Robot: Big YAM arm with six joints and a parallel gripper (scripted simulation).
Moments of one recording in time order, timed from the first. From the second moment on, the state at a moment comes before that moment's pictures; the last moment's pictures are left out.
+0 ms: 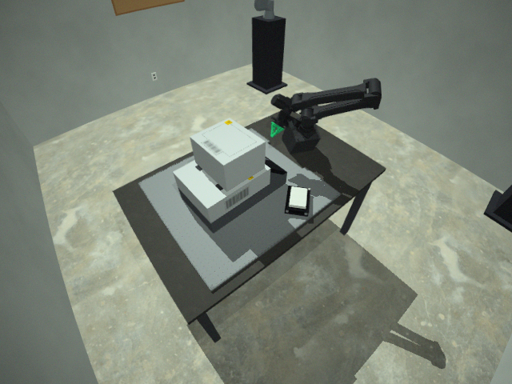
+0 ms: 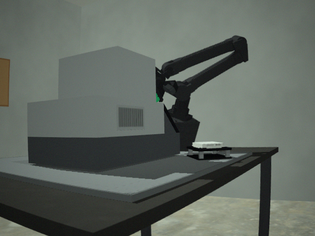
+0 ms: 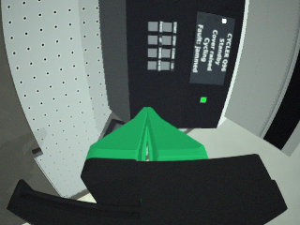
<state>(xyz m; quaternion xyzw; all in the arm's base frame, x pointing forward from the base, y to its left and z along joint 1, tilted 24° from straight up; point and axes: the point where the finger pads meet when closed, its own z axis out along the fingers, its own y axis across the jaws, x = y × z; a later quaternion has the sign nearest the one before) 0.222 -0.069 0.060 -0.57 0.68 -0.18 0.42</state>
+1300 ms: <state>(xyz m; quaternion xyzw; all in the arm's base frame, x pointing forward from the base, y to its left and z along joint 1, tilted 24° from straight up) 0.280 -0.057 0.041 -0.58 0.68 -0.18 0.42</state>
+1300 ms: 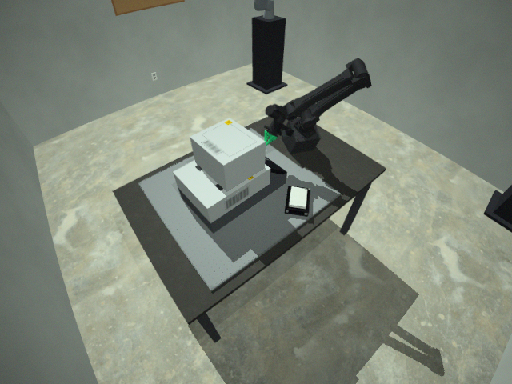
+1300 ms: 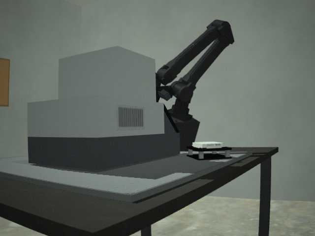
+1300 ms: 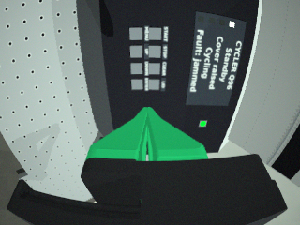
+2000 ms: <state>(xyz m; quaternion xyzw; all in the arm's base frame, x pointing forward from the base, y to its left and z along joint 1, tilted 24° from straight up) 0.311 -0.053 0.034 -0.57 0.68 -0.18 0.42</state>
